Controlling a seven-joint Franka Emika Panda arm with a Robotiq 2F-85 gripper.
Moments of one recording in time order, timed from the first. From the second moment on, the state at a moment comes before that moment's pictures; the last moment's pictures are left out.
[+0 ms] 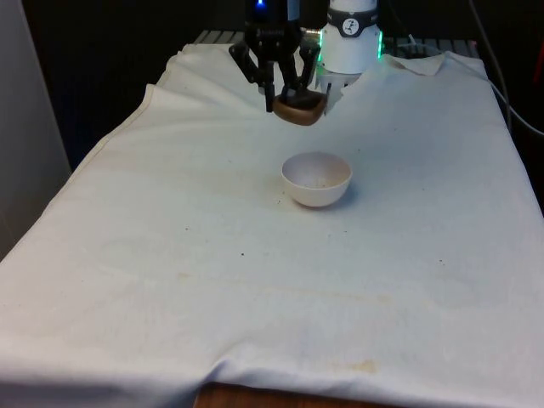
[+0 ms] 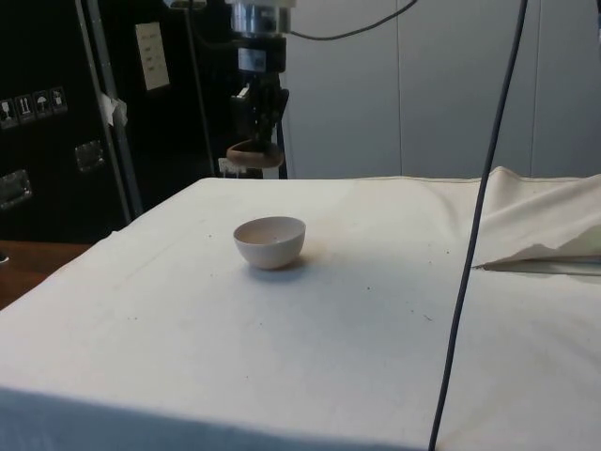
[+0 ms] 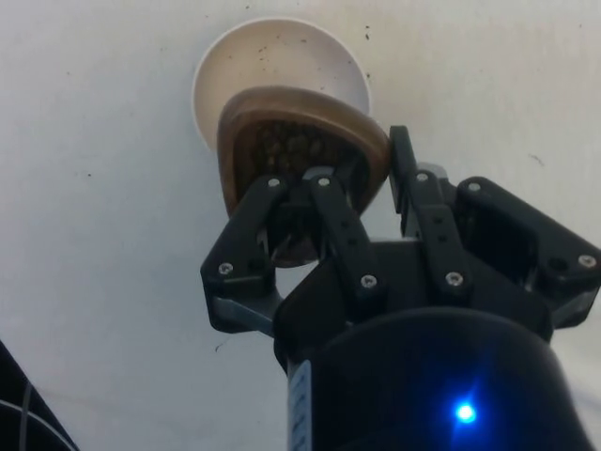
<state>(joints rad) -0.04 0.21 -0.14 -2.10 0.14 2.42 -0.09</state>
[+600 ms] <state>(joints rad) -0.04 0.21 -0.16 -2.10 0.13 2.42 -0.03</state>
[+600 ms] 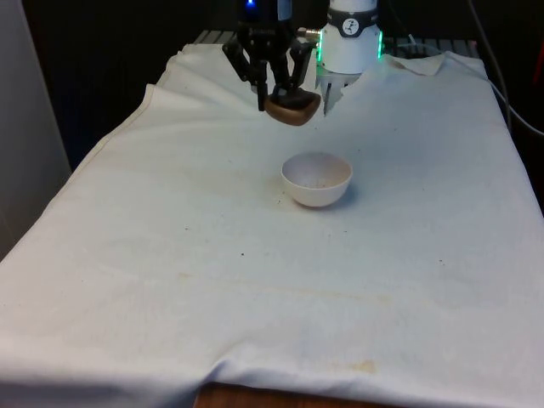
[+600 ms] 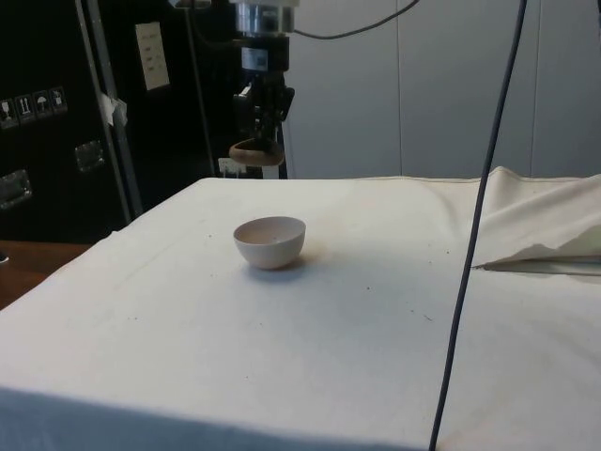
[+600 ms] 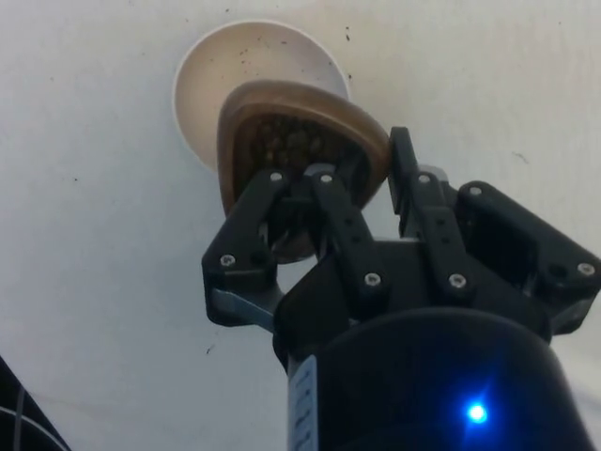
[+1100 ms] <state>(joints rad) -0.04 0.21 -0.17 -2.10 0.13 2.42 0.04</state>
